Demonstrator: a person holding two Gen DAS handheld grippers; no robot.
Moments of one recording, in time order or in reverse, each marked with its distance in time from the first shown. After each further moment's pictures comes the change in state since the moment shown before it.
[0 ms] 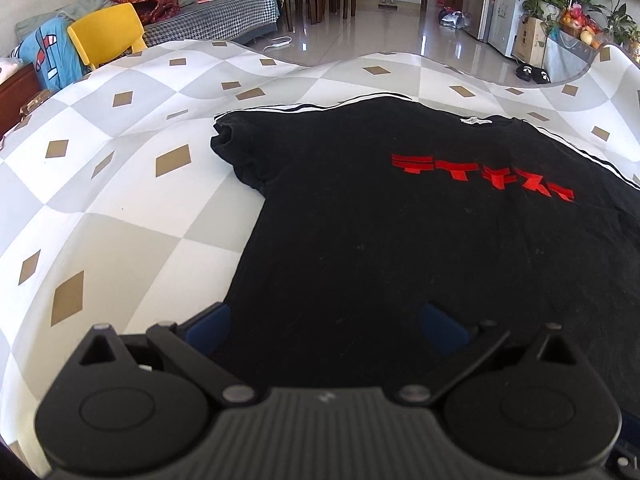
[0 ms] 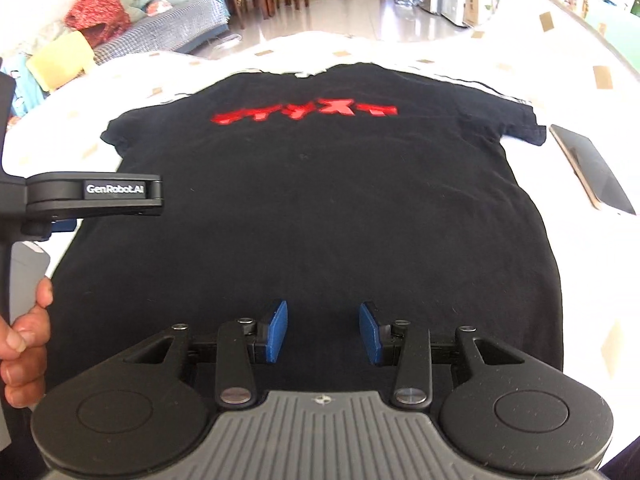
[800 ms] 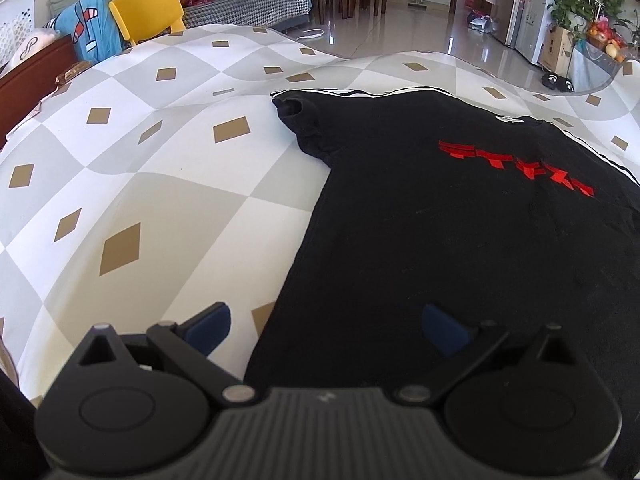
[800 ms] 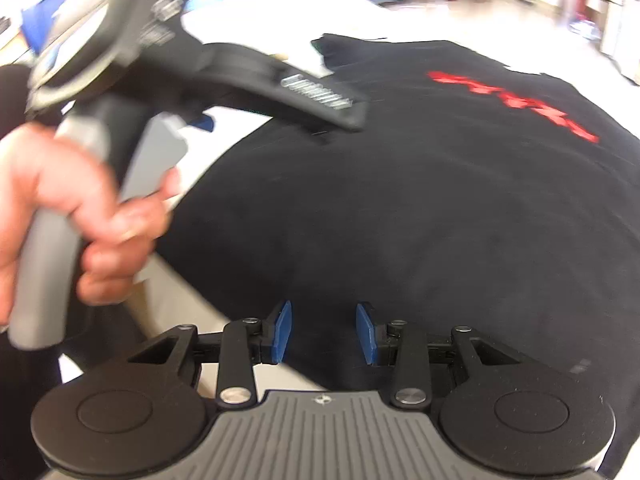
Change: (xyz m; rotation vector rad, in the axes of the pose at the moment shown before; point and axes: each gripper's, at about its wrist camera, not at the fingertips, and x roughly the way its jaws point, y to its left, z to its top) left arm -0.026 0.035 -0.026 -0.068 0.013 0.048; right arm -0.013 0.059 -0.038 -0.359 0.079 0.316
